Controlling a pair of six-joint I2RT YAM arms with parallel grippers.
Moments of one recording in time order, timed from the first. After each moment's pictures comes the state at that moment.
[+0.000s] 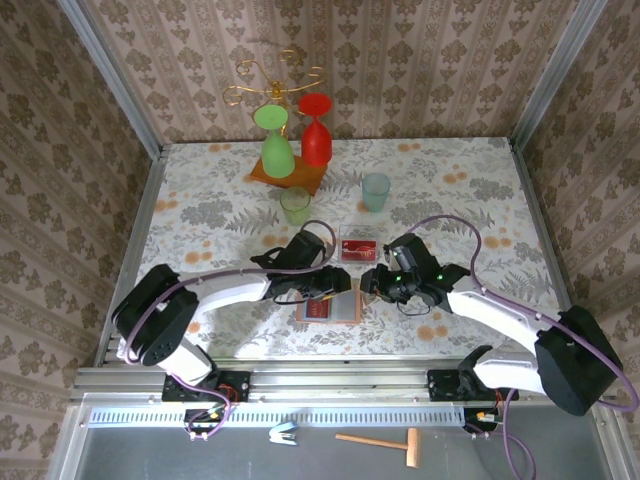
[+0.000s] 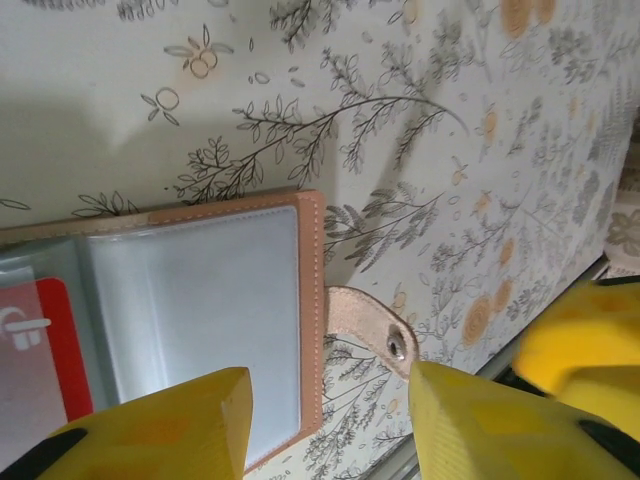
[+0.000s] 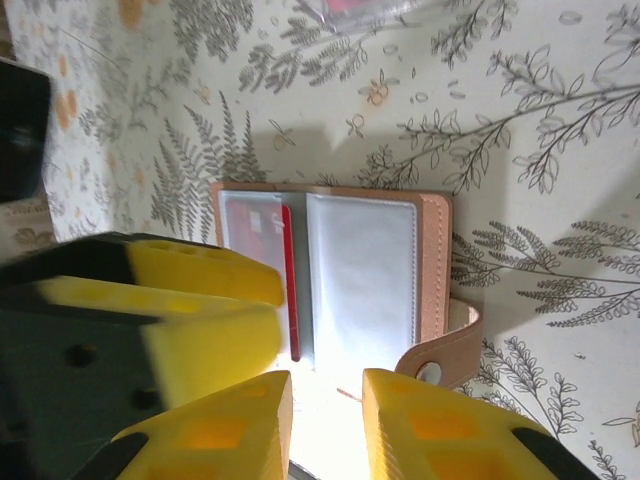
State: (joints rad) left arm -0.86 1.54 0.78 -0.11 0.42 -0.97; right arm 0.60 1.23 0.62 -0.26 -0.35 0.94
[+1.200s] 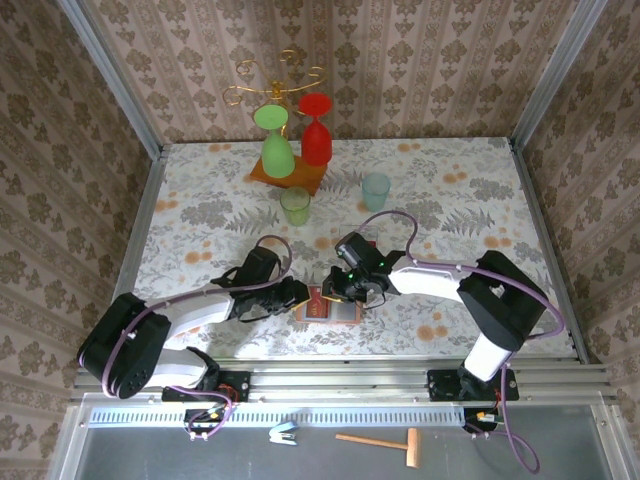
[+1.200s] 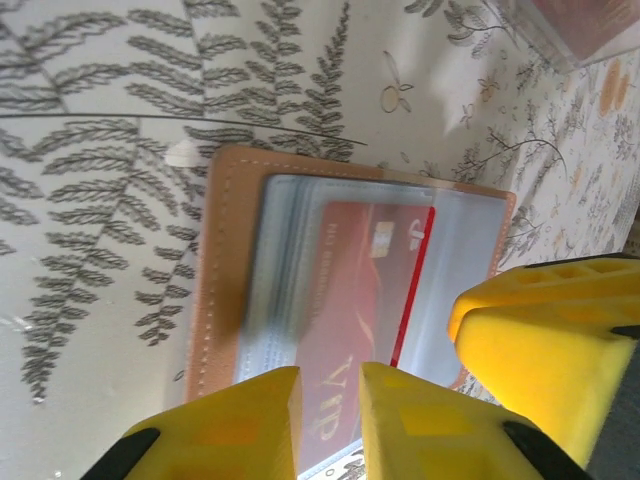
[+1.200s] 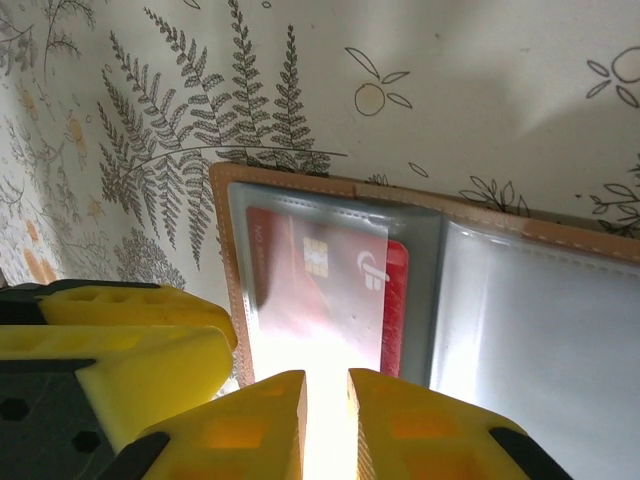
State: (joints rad) left arm -0.65 1.32 0.45 -0.02 0.48 -0.97; right arm 0.78 1.68 0.89 -0.20 -0.35 1.00
